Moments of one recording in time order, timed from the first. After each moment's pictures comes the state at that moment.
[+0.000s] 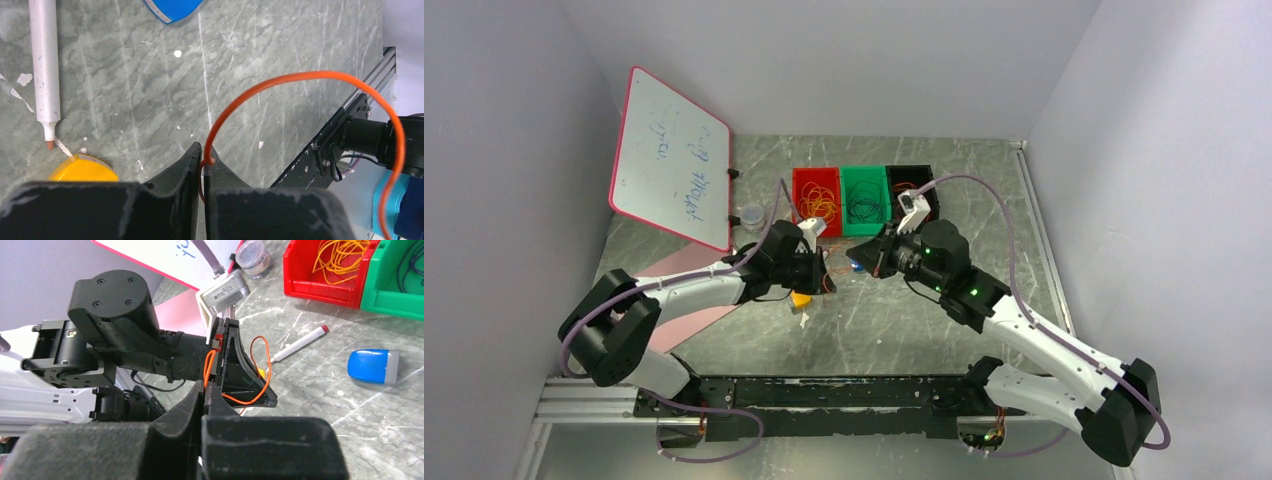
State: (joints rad) left arm -0.74 1.47 0.73 0.05 0.30 -0.61; right arm 0.75 0.97 0.72 0.00 -0.13 0.65
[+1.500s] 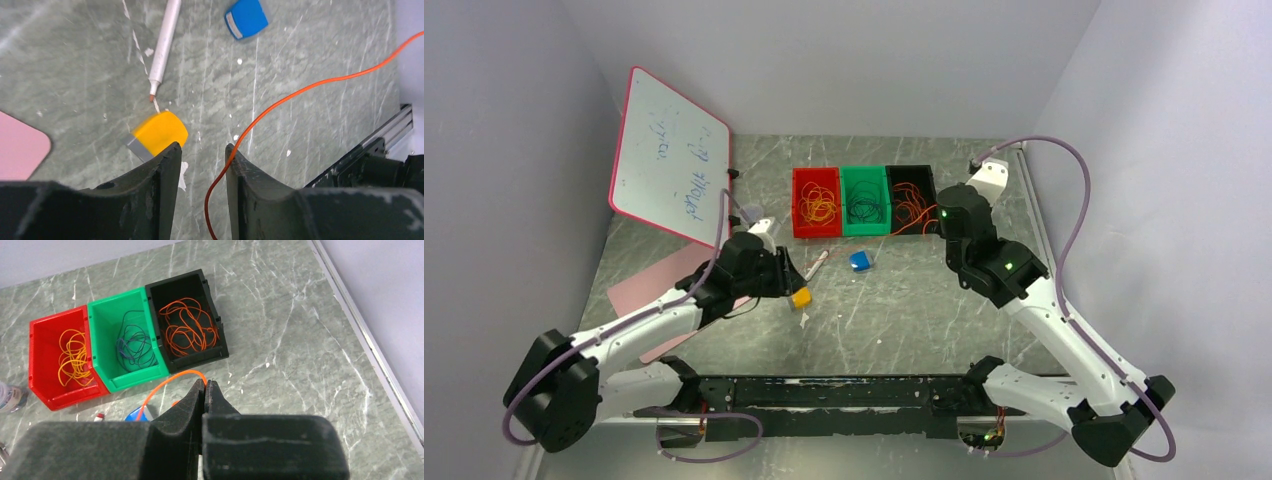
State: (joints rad) left arm -0.66 1.14 0.55 -0.06 0.10 -0.64; right arm 0.66 1.00 1.12 -0.62 0.79 0.45
